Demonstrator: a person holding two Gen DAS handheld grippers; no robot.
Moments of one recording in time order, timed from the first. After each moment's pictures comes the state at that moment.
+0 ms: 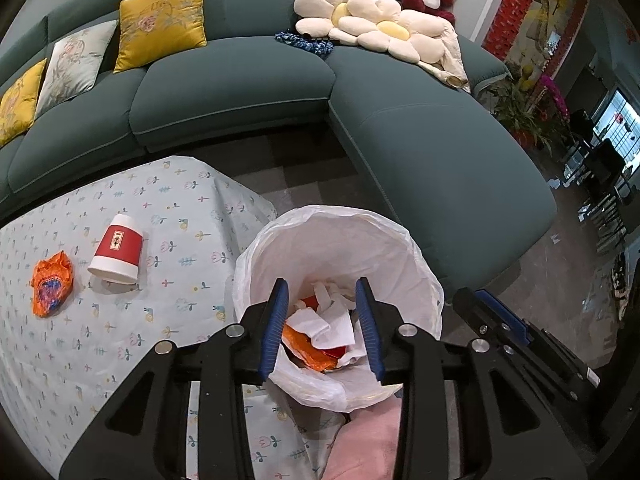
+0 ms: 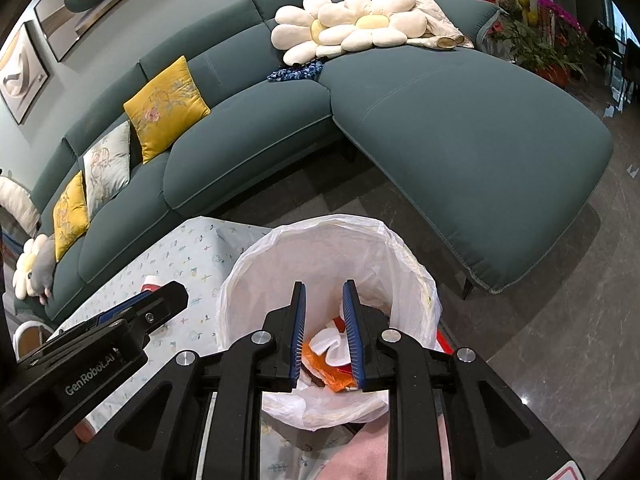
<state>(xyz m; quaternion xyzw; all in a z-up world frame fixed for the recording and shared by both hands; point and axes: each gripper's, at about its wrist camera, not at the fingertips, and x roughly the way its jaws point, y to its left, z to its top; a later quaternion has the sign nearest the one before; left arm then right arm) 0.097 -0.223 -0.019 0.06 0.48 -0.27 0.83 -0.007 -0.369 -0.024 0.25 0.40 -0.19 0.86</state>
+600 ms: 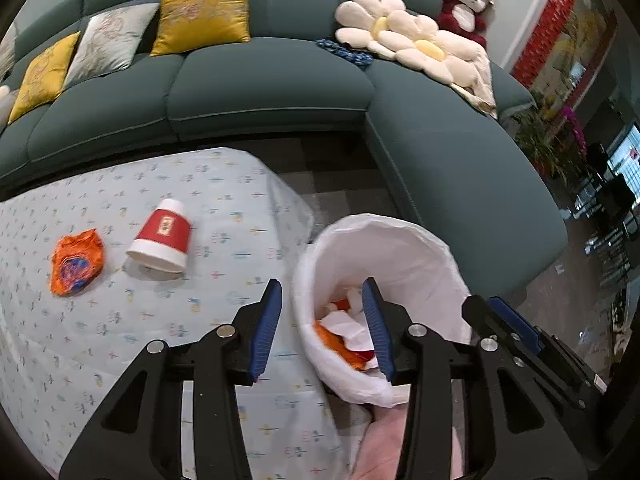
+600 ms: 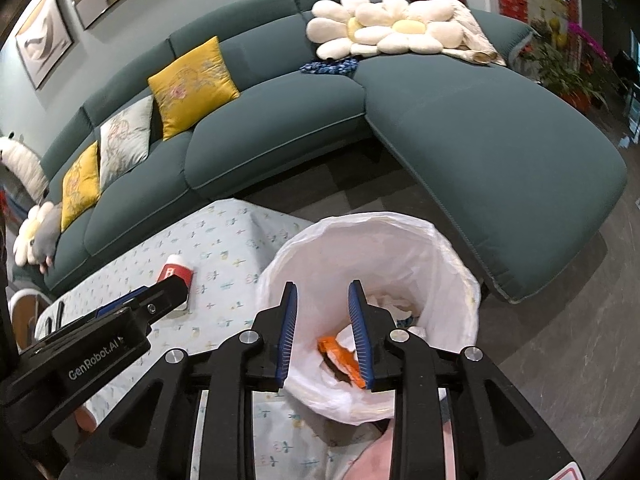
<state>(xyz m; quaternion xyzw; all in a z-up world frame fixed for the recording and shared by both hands) 0.120 -0.154 -0.015 0.02 0.49 -0.23 0.84 0.020 -0.317 -0.012 0.21 0.41 -0.16 0.87</state>
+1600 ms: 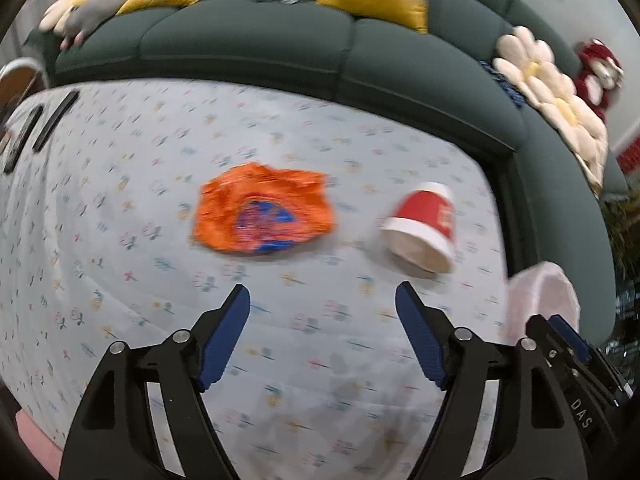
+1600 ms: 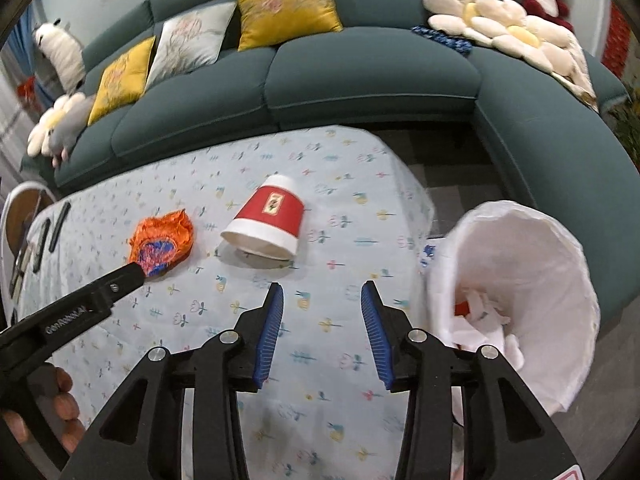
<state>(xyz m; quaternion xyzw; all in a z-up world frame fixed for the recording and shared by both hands) 0.201 0.089 -0.090 -0.08 0.54 -0.05 0.84 0.141 -0.141 -0.068 0.09 0.50 -0.06 0.86</state>
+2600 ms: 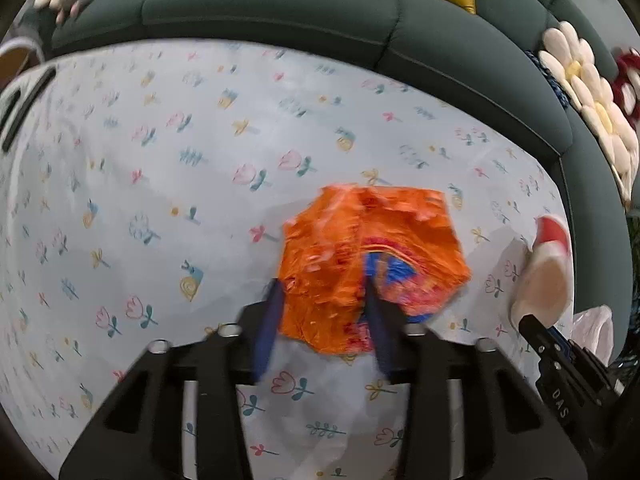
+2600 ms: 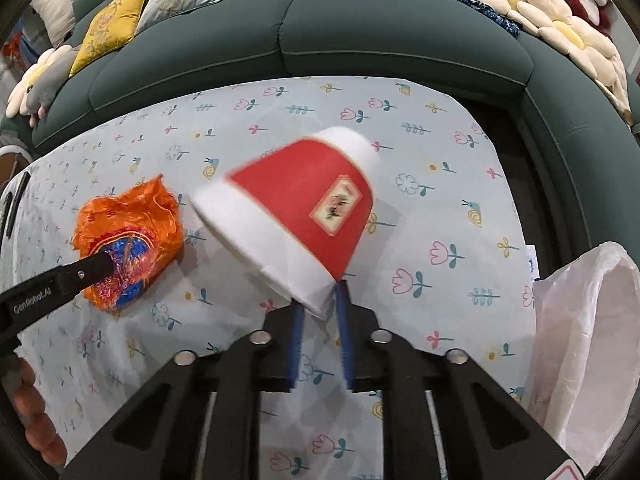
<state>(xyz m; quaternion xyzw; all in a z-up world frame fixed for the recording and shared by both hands) 0.295 0.123 -0.161 -0.08 0.58 -0.04 0.81 0.247 -0.095 -0.160 0.06 0.56 -0.06 0.82</state>
